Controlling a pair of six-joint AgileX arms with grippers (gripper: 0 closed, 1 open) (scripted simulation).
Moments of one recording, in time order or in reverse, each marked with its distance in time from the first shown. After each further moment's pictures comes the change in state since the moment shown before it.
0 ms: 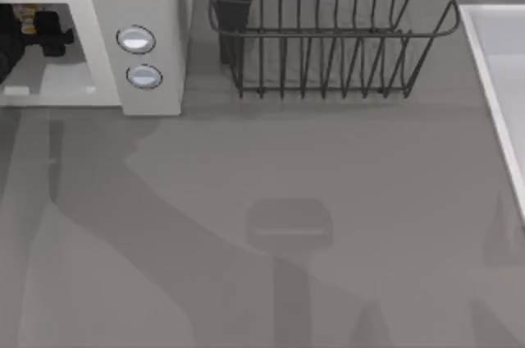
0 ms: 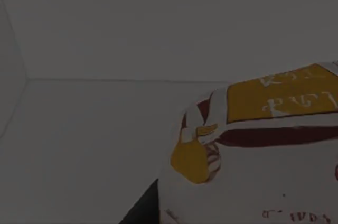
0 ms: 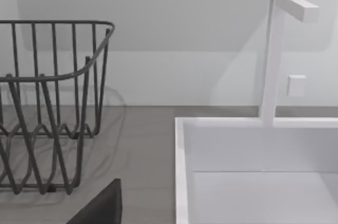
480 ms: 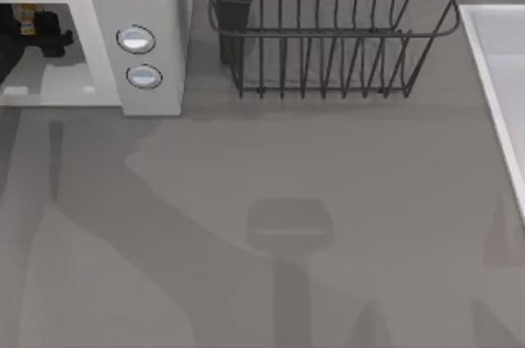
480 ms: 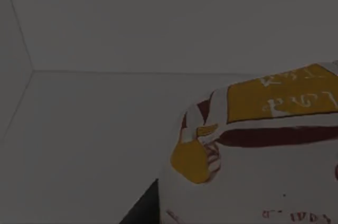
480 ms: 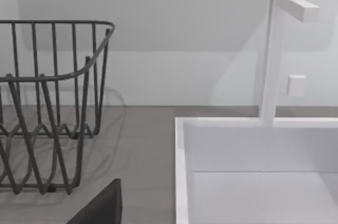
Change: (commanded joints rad) left arm -0.003 0.030 0.036 -0.032 -0.009 0.003; right arm 0.000 0.000 0.000 0.000 0.000 0.000
